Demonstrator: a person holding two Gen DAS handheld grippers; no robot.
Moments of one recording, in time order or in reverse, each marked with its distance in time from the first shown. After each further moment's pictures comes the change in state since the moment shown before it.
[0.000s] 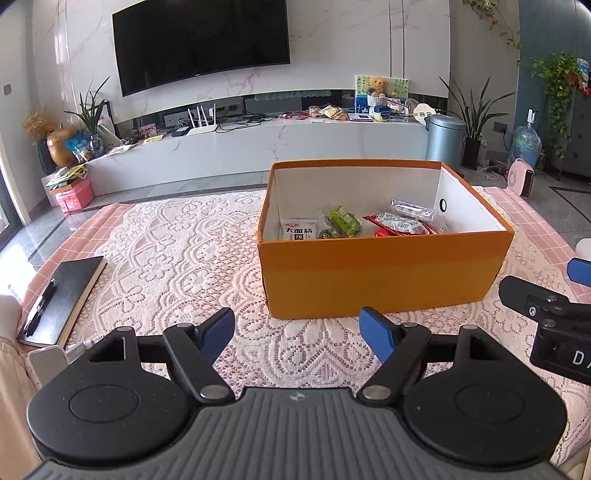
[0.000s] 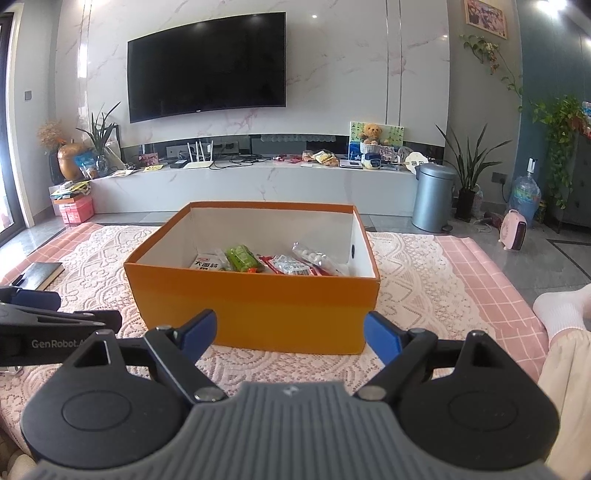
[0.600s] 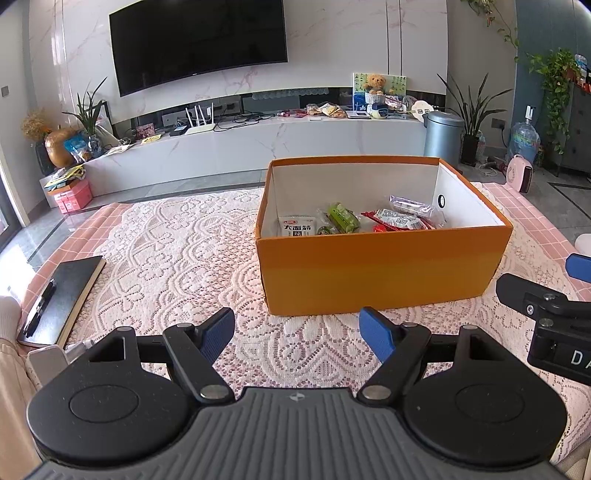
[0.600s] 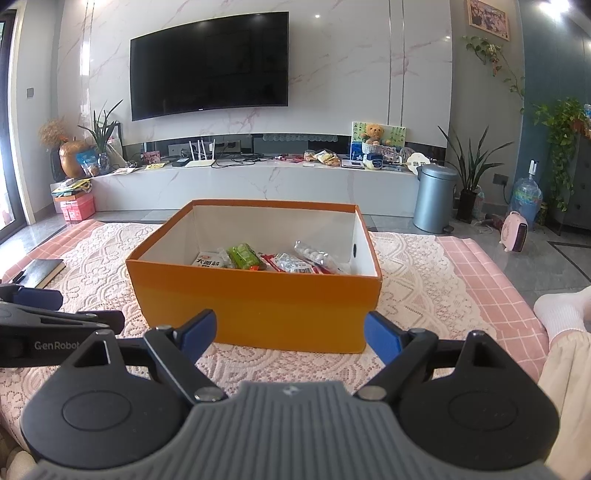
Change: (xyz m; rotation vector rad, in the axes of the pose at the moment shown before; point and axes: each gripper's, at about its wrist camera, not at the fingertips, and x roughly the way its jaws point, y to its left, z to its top) left arm 0.000 0.000 0.000 0.008 0.006 -0.002; right arm -0.002 0.001 0.001 -0.008 0.003 0.005
